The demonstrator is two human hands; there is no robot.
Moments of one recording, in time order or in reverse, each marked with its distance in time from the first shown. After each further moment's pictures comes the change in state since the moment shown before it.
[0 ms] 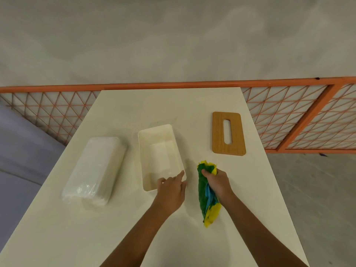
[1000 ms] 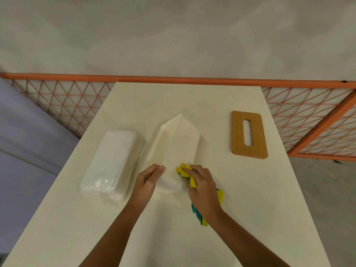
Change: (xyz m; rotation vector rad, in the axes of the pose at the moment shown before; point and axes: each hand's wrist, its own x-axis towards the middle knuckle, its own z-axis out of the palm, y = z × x) left_hand -0.023 -0.088 -0.049 -1.181 0.253 -0.158; right_hand -0.027 0.015 0.089 -0.431 0.149 -1.039
